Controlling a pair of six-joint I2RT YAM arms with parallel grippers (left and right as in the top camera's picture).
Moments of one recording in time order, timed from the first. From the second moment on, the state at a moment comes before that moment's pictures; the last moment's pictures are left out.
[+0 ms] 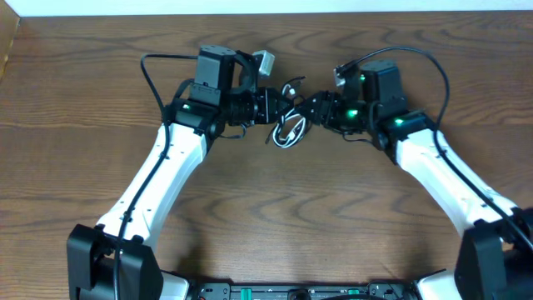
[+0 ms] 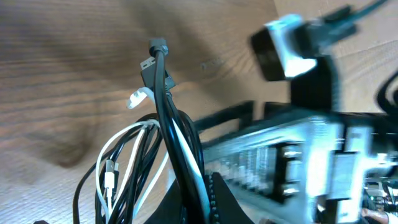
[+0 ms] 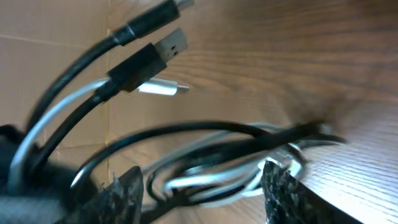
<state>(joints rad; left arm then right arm) -0.32 1.58 1.25 -0.44 0.71 -0.41 0.35 1.63 1.10 -0.21 -0.63 0.76</state>
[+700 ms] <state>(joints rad) -0.27 1.58 1.25 -0.51 0.61 -0.51 0.26 1.76 1.10 -0.28 -0.59 0.69</state>
